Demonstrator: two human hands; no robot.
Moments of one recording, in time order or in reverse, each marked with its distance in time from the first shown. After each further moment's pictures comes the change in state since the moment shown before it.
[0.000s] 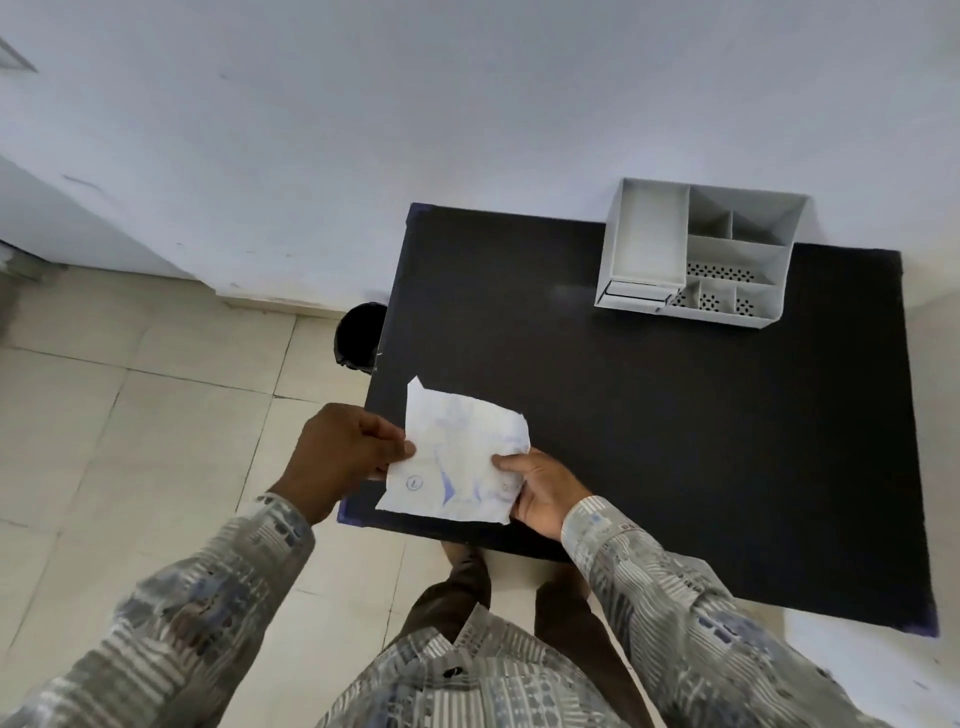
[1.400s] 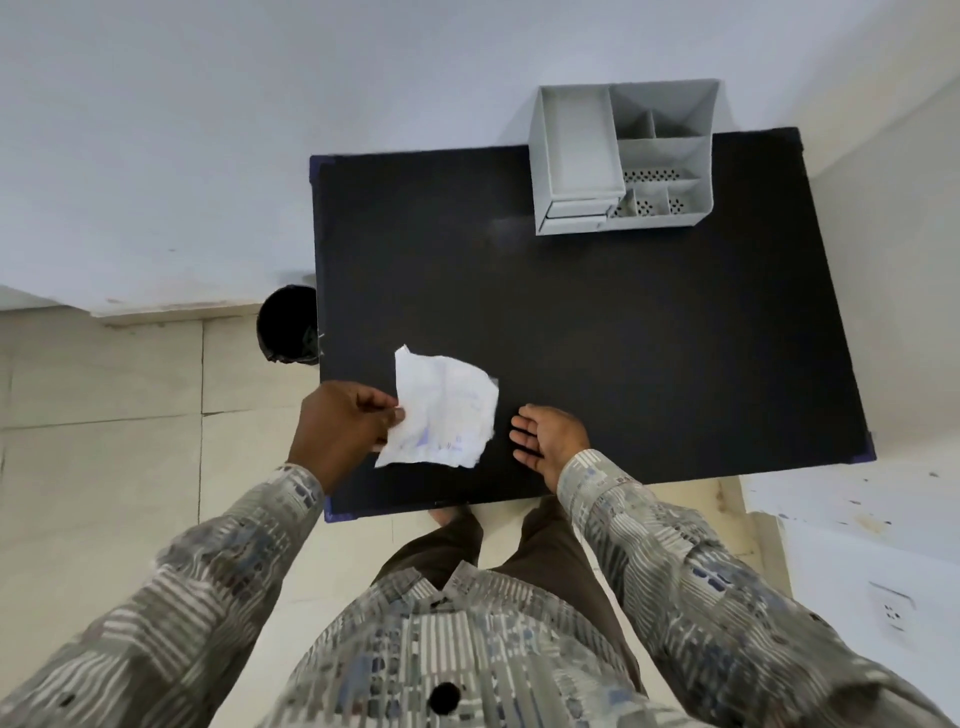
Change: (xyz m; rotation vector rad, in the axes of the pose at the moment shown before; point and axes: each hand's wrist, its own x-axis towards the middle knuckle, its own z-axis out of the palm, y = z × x) left_hand 0.055 -0.032 0.011 0.253 -0.056 0.209; right_hand 0.012 0.030 -0.012 0.085 0.604 -0.119
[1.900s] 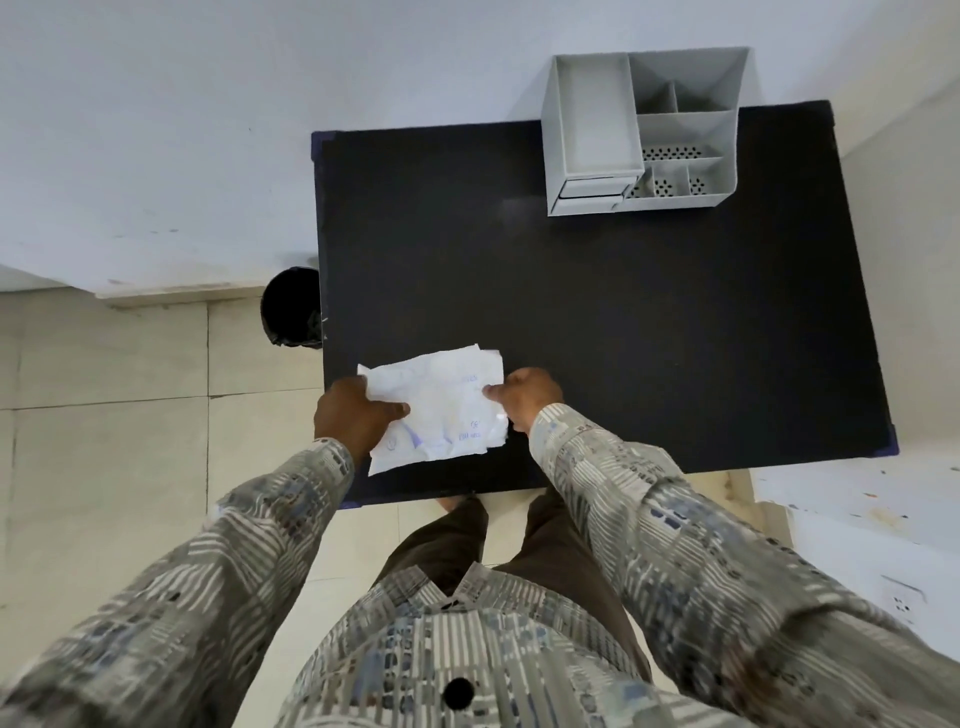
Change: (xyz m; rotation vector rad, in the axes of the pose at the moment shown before) left_hand 0.034 -0.030 0.026 0.180 0.045 -0.204; right_hand 0.022 -0.023 0.039 -0.591 0.026 -0.227
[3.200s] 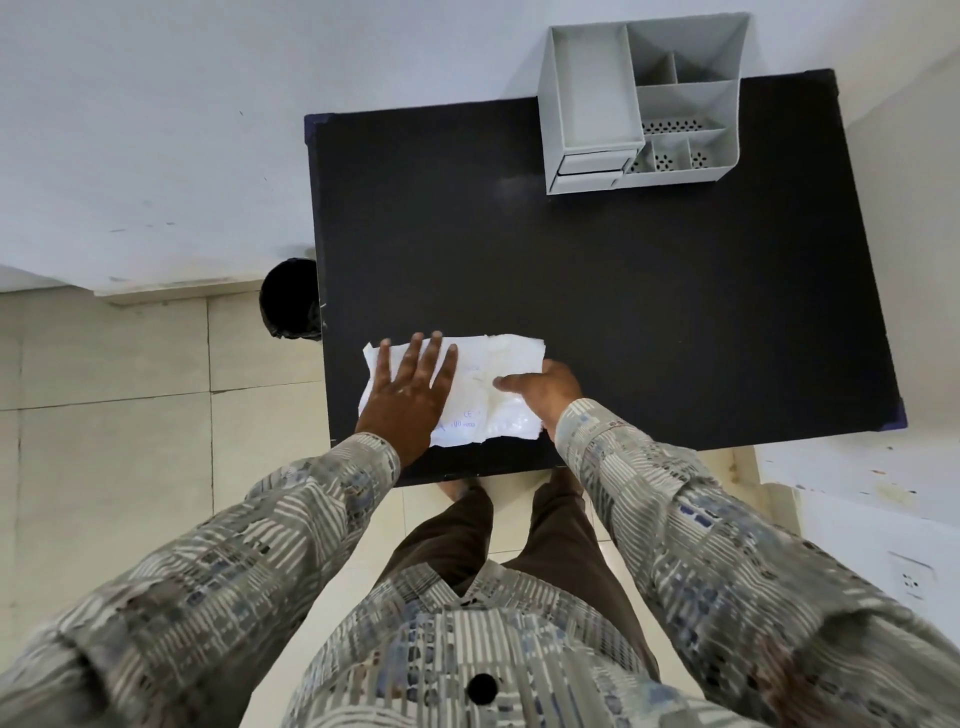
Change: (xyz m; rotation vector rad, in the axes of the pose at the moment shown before) left_hand 0.012 -0.019 0.059 1.106 0.051 0.838; right_hand -0.004 0.026 -0.009 0.260 0.033 0.063
